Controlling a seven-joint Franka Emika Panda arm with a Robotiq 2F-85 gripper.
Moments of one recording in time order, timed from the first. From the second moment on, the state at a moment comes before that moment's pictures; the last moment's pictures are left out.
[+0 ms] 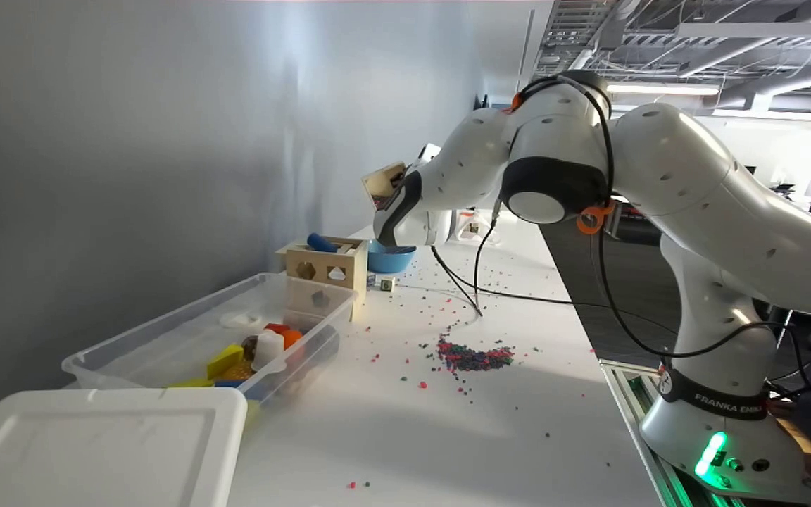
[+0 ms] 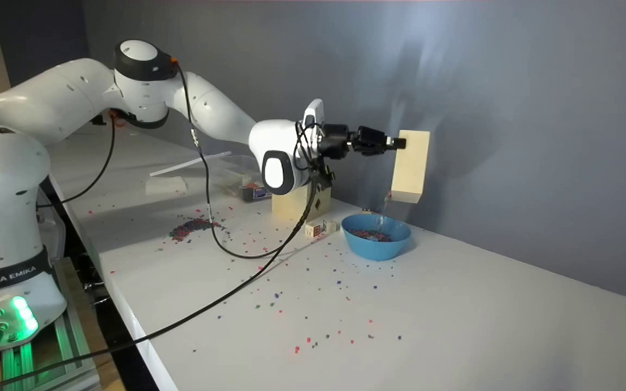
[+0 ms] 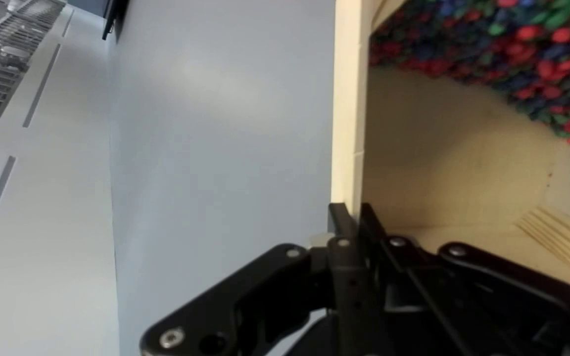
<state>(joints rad) 0.46 1.02 -1.08 -1.87 1.06 3.78 -0.39</state>
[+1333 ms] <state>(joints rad) 0.47 1.04 -1.08 -1.88 1.07 3.95 -0.45</state>
